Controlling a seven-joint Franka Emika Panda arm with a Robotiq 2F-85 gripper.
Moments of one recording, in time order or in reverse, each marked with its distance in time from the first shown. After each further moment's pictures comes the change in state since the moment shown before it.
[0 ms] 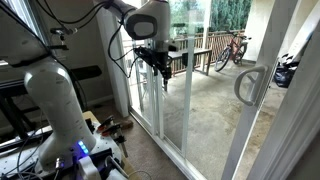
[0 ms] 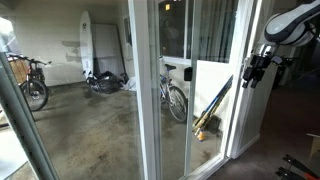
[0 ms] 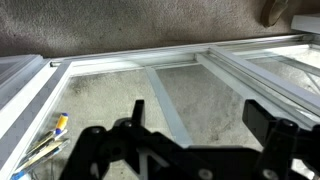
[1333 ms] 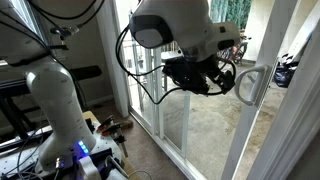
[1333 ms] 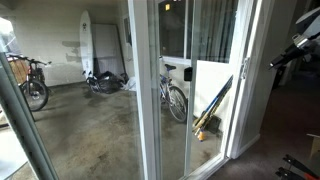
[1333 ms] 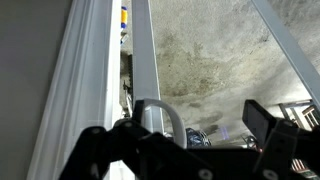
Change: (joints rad) arm 0.090 0.036 -0.625 0.142 0.292 0.330 -0.767
